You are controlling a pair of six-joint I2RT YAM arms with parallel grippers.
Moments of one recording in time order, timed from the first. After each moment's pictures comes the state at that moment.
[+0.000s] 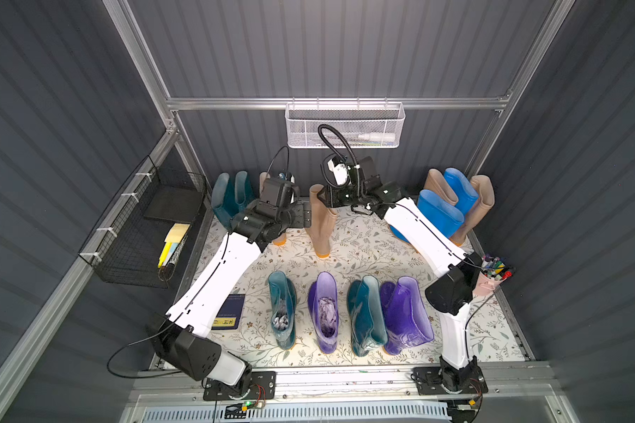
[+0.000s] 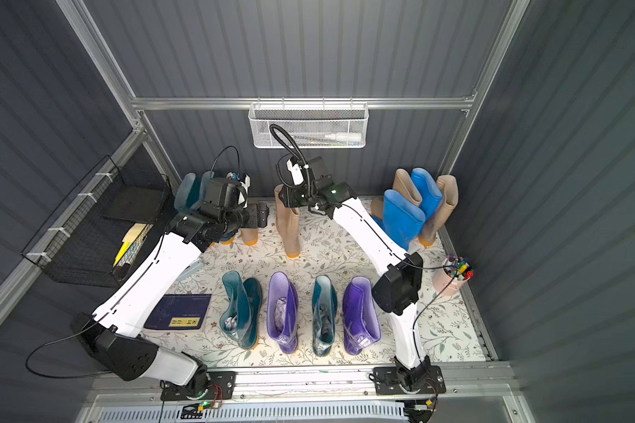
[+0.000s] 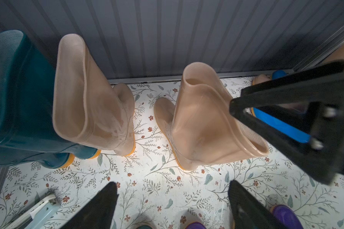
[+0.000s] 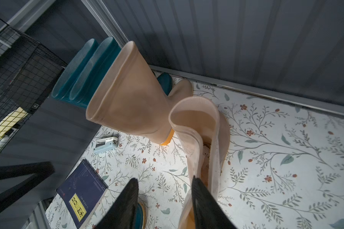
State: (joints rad) left arm -0.51 1.50 1.66 -0.79 -0.18 -0.26; right arm 0.62 2.05 2.25 -0.71 -0.20 0.32
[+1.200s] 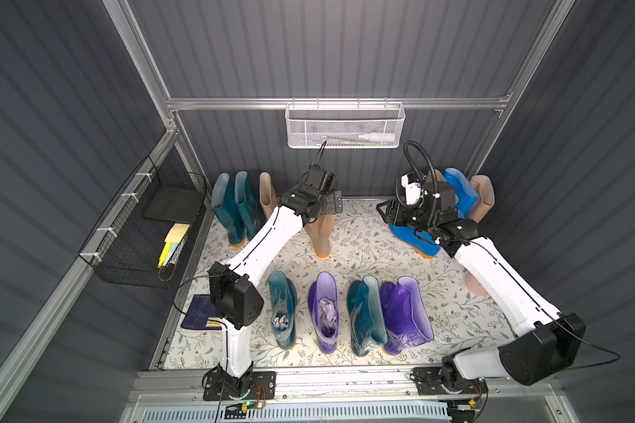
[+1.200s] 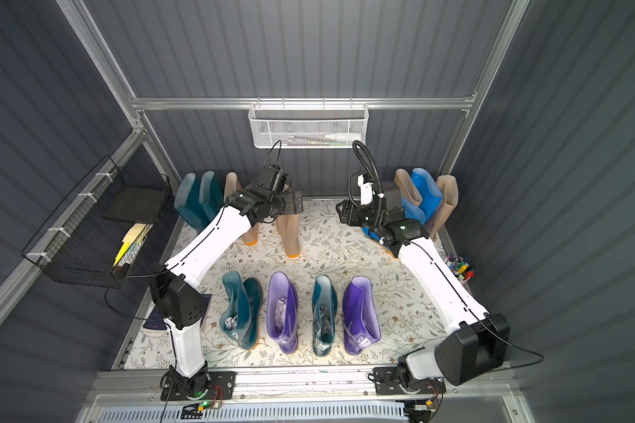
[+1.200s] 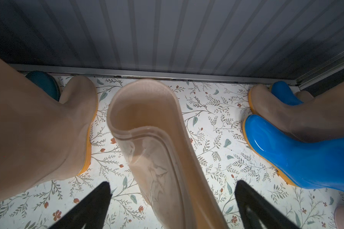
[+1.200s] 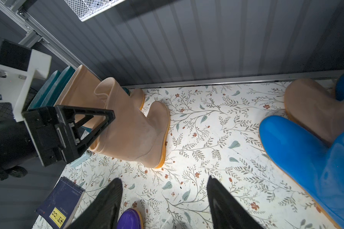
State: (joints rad) left arm -0.59 1.96 2.07 -0.84 -0.22 -0.46; right arm 0.33 1.40 1.38 -0.45 -0.21 0.36
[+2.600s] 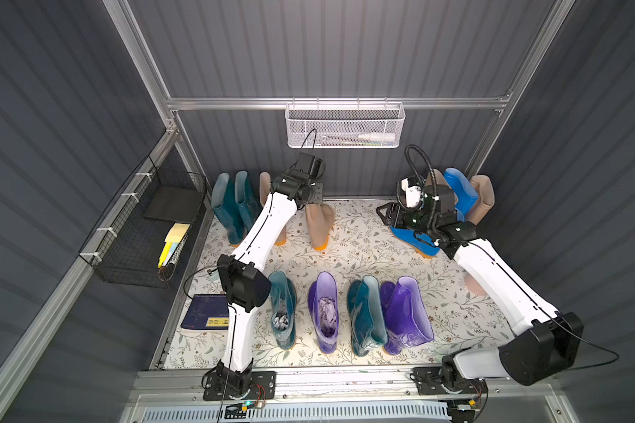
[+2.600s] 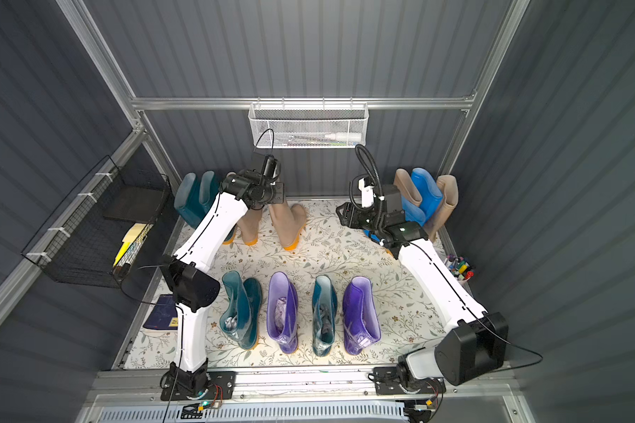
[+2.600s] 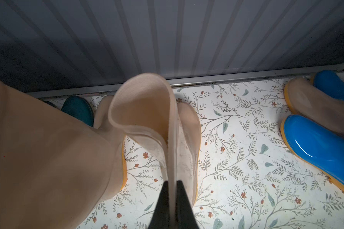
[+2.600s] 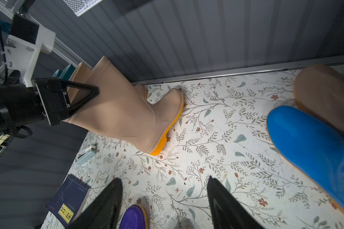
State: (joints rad) left arm -0.47 2.13 2.38 -1.02 -0.21 -0.25; right arm 0.31 1.40 1.34 -0.42 -0.26 0.39
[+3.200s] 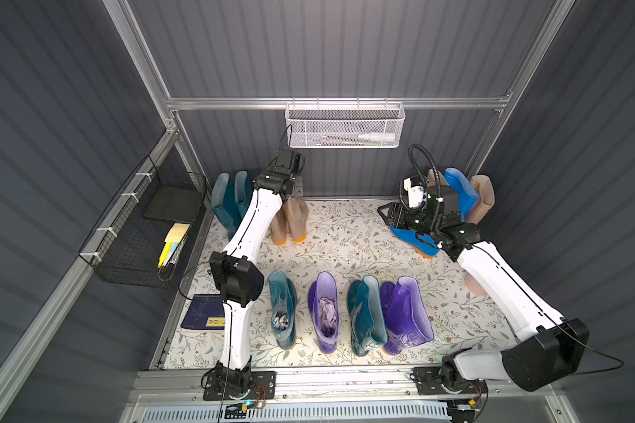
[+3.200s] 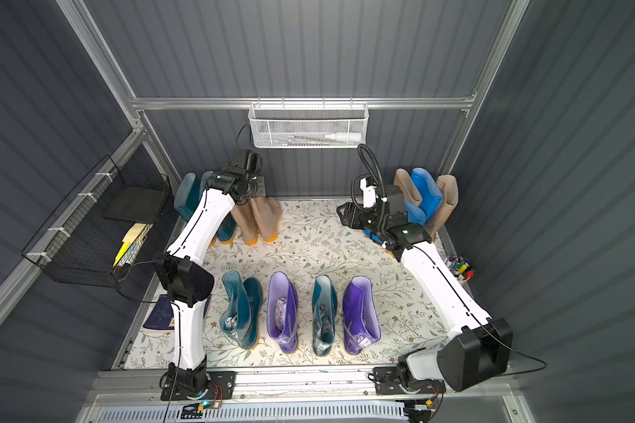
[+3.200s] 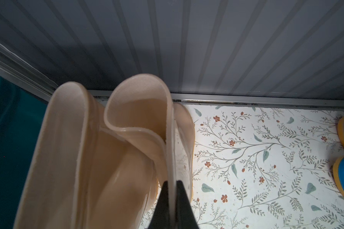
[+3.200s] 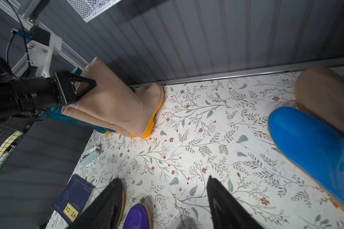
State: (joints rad) left arm -0.36 2.15 2.38 -0.97 -0.27 -0.25; right arm 0.31 1.36 1.33 -0.42 -0.26 0.40
